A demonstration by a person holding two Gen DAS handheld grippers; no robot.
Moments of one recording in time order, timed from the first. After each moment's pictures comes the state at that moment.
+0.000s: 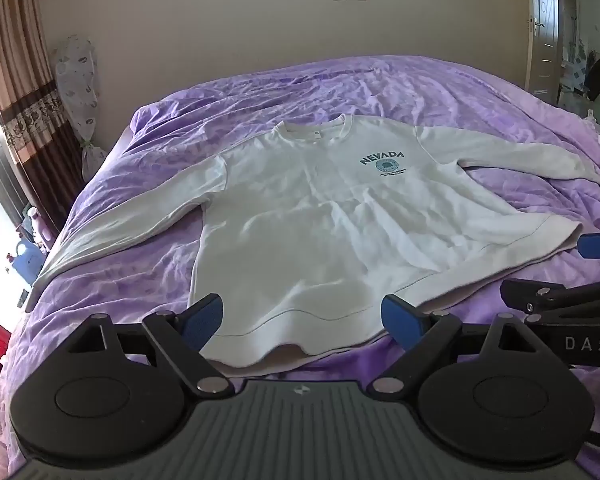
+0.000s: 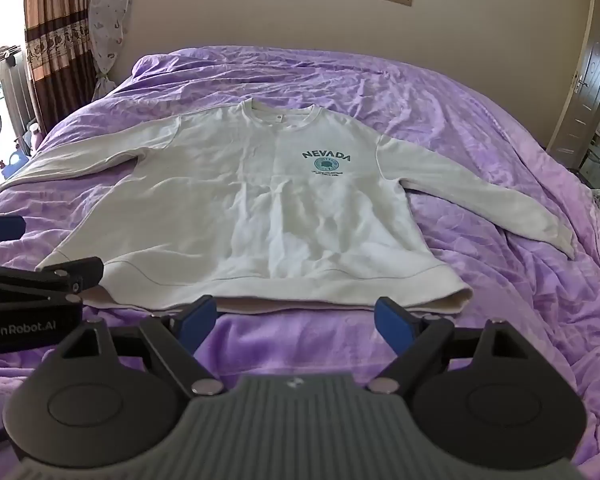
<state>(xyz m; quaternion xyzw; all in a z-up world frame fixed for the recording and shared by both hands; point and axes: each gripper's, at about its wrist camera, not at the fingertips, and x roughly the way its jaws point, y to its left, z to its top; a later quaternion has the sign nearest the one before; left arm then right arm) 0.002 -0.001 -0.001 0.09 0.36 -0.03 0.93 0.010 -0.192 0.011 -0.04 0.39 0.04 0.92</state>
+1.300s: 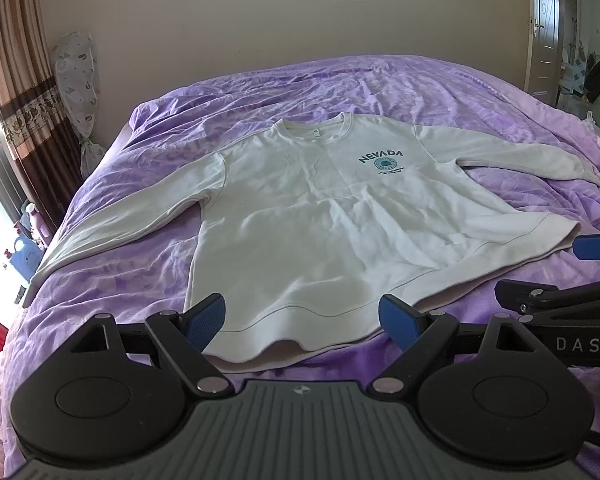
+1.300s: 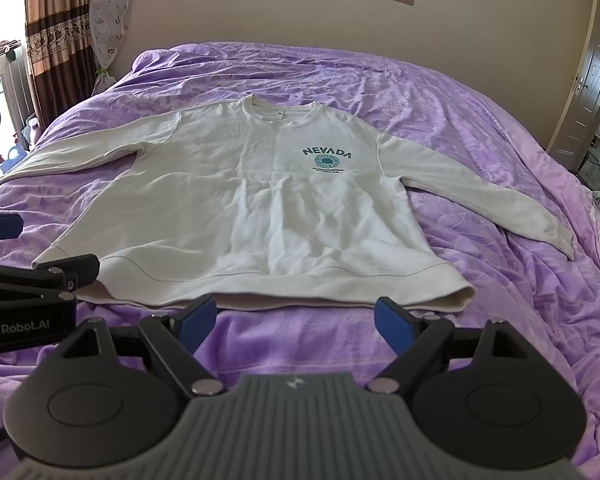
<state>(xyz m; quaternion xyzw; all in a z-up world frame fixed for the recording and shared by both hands) -0.001 0.001 -0.003 0.08 0.36 -0.04 0.93 0.011 -0.190 0.008 -0.05 0.40 0.04 0.92</state>
